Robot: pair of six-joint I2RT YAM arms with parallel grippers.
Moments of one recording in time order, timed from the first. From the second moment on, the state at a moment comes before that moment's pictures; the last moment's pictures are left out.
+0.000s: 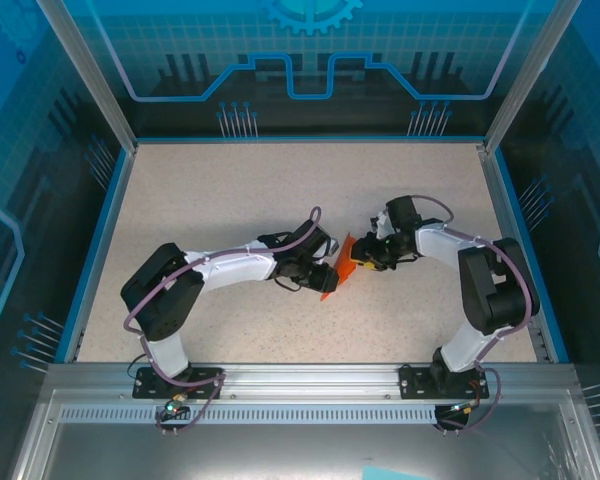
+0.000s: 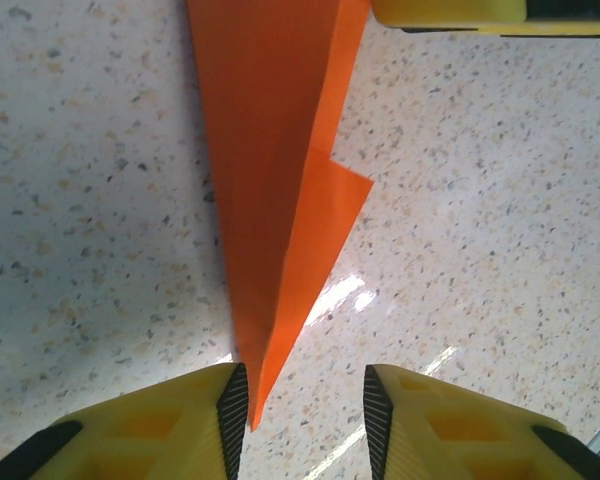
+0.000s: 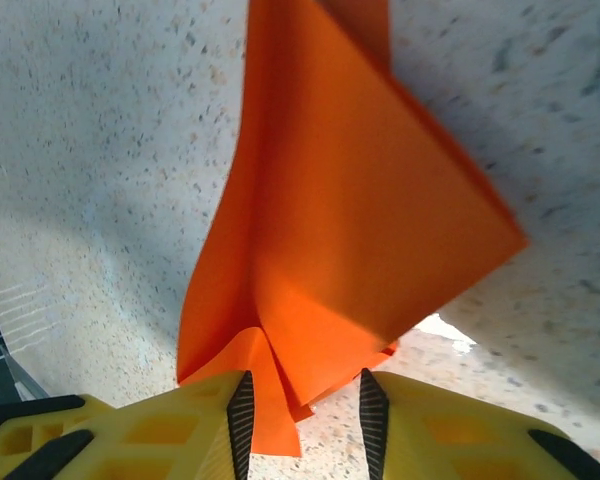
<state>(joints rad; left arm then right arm) -0.80 1.78 1.11 -0.40 0.26 -0.50 0.25 1.68 0.90 -0.42 -0.58 0.54</state>
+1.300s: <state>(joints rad) -0.78 1.88 1.19 -0.41 0.25 -0.46 0.25 1.68 0.82 -0.35 -0.65 0.58</state>
